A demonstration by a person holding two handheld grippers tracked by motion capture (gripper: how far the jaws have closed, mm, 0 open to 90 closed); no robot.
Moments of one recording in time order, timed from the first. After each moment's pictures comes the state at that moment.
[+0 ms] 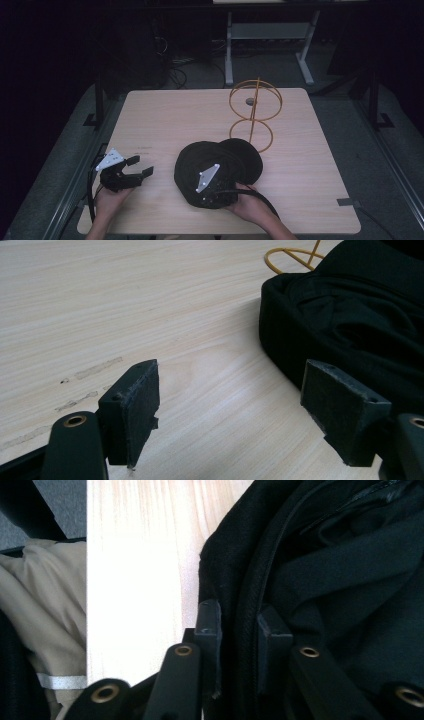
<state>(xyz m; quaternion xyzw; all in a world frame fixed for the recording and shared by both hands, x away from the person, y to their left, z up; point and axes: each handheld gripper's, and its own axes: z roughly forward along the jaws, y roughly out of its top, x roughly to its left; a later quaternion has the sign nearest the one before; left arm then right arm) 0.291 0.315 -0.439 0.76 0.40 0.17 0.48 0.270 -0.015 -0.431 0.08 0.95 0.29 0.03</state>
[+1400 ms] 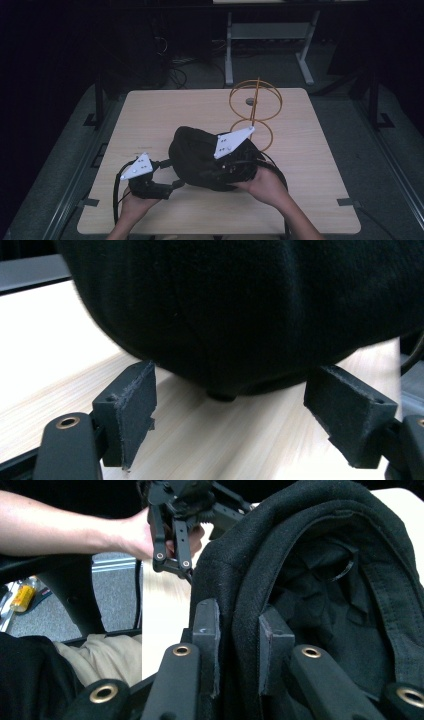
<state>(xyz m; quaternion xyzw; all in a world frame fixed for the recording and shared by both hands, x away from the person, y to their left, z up) 0.271 0.227 -0.412 0.77 0.27 0.08 0.58 0.275 -0.057 -0.307 0.10 0.89 0.44 0.03</state>
